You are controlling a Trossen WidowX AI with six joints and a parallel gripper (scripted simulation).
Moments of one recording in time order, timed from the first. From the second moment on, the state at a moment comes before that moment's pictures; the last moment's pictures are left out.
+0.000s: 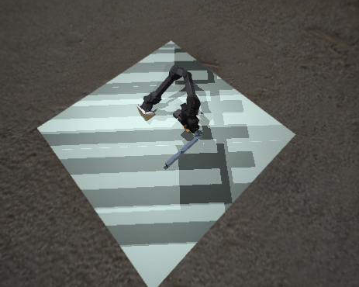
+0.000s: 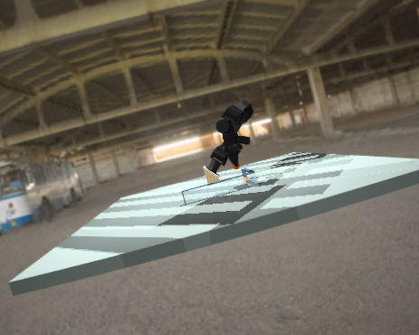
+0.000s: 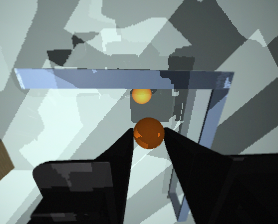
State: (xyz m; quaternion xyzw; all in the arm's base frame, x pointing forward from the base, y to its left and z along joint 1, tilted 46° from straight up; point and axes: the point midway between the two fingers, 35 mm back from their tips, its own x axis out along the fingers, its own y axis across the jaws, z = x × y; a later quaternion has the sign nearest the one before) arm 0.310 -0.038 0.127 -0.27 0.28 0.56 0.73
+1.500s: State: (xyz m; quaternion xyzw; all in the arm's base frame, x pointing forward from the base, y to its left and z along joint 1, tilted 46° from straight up) arm 0.325 0.019 0.096 -0.26 0.28 0.57 0.73
